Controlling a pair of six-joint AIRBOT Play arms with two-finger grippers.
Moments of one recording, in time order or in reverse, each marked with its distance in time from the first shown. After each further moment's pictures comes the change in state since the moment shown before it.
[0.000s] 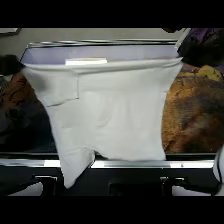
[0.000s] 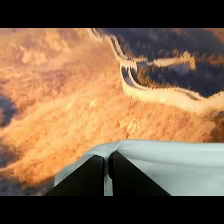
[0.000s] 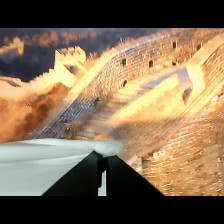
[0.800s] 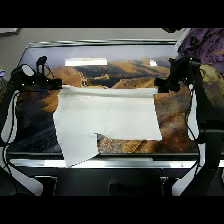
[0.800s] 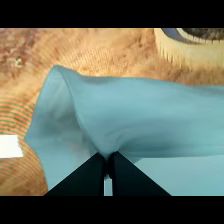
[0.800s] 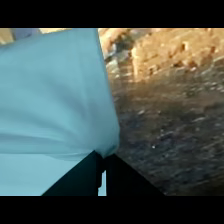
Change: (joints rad) left arm -0.072 -0.519 0.152 0.016 0.029 0.057; right arm 0.000 -0.454 0.000 -0.010 0.012 -0.001
